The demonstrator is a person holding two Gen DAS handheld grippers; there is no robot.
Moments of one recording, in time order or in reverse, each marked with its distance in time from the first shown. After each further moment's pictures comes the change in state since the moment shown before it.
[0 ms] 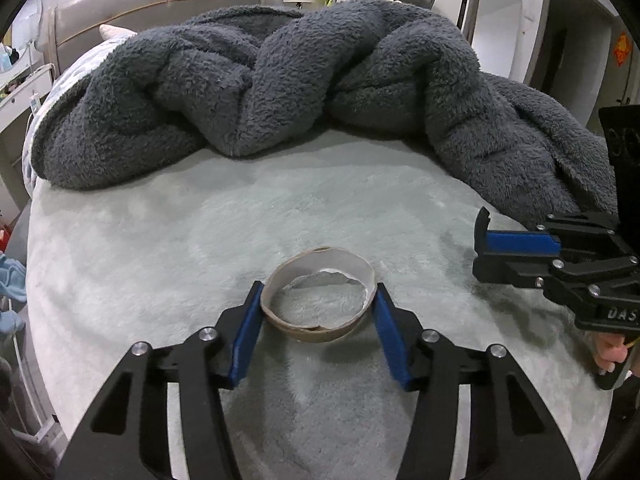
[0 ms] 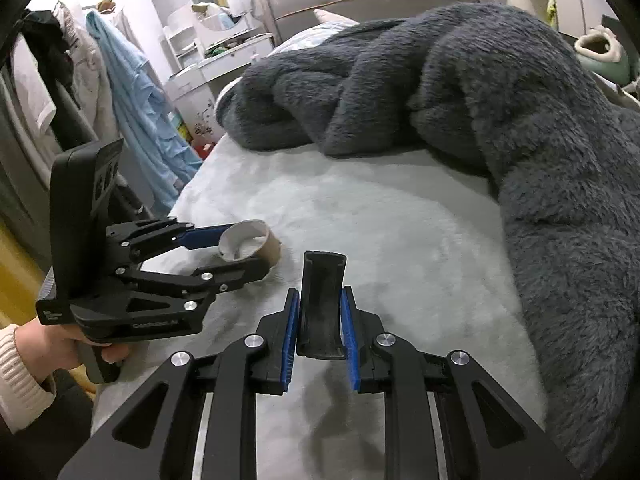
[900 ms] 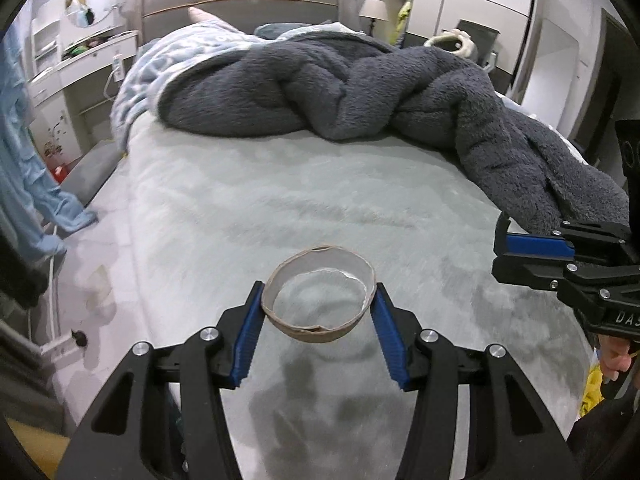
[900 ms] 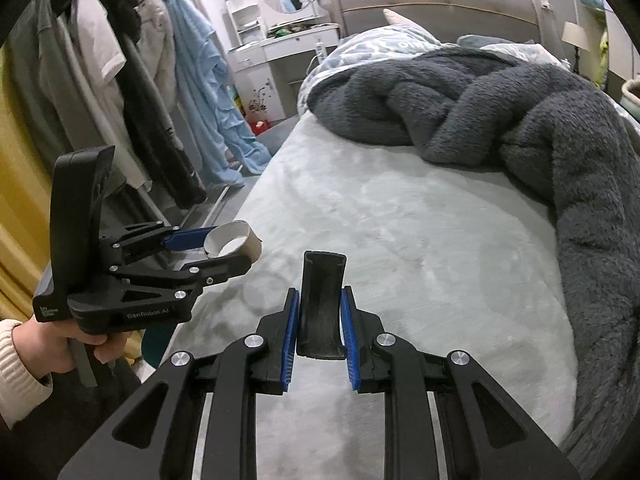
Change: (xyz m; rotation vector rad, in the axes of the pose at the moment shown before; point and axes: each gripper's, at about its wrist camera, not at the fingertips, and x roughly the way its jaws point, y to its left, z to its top) left arm -0.118 0.009 -0.070 -0.214 -0.030 0.171; right arm -0.040 0.091 -0.011 -0.163 0.046 0.107
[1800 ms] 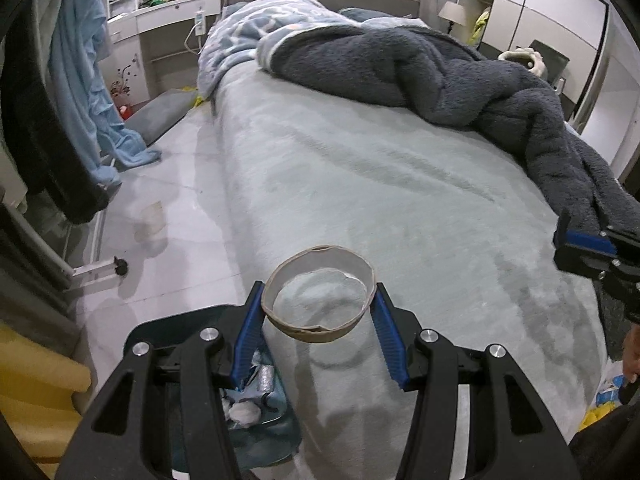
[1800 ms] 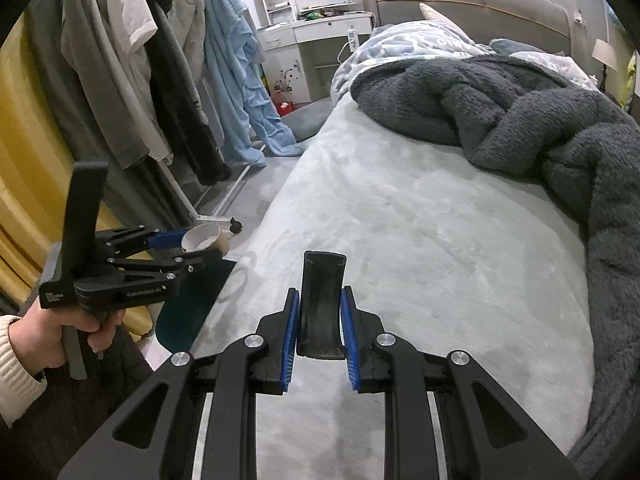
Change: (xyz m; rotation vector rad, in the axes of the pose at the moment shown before) left arm -0.040 0.066 -0.051 -0.196 0.065 0.169; right arm 0.011 0.043 0.006 -0.086 0.058 0.035
